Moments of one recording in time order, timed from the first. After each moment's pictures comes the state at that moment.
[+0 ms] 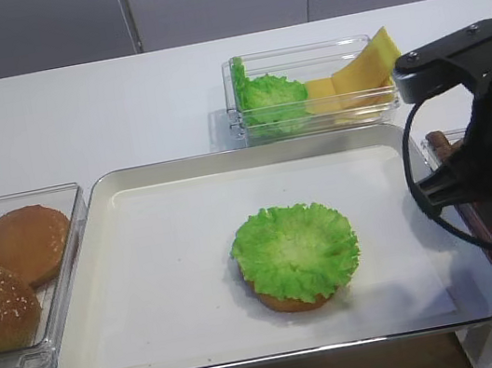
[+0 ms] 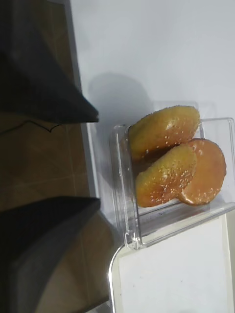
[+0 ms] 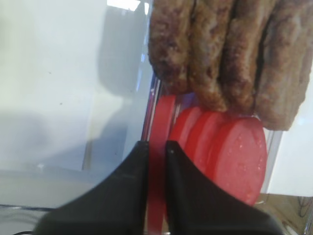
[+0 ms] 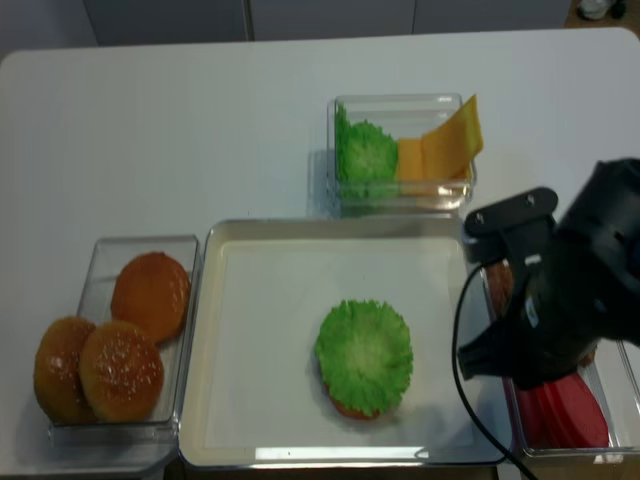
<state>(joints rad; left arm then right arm) -0.08 -0.02 -0.49 0.03 1.19 -0.08 0.61 1.33 -0.87 -0.20 1.06 0.47</state>
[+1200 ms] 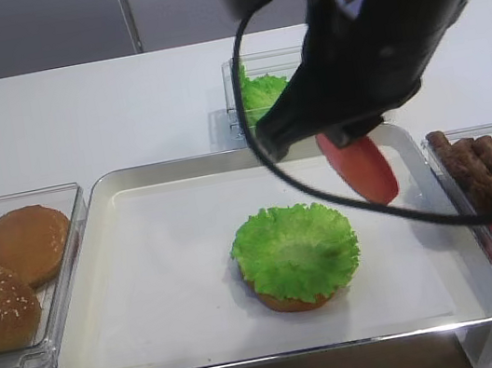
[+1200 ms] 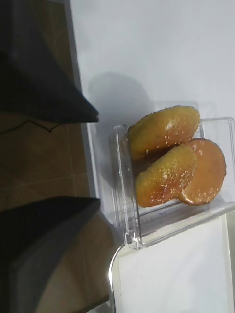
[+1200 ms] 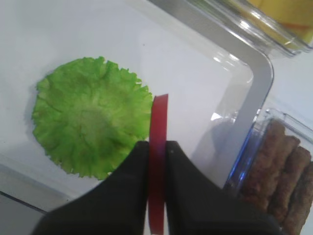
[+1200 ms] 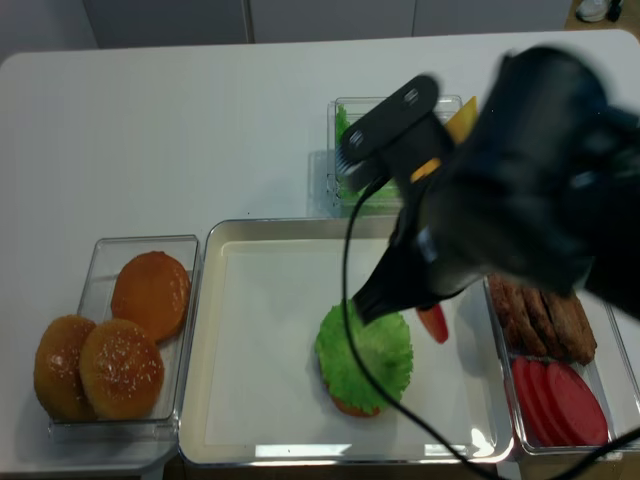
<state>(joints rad) -0.08 -0.02 -0.49 0.03 1.19 -0.08 0.92 1.47 -1.25 -0.33 1.14 0.44</state>
